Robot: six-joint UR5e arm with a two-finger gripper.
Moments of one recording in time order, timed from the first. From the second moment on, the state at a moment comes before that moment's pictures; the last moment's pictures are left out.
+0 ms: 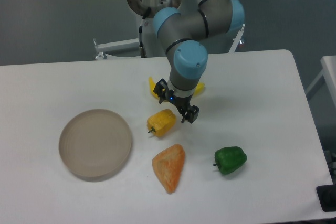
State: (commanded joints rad) arm 2.18 -1.96 -1.62 -1.18 1.47 1.05
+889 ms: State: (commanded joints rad) arm 2.14 -2.01 -1.66 -1.10 1.47 0.98
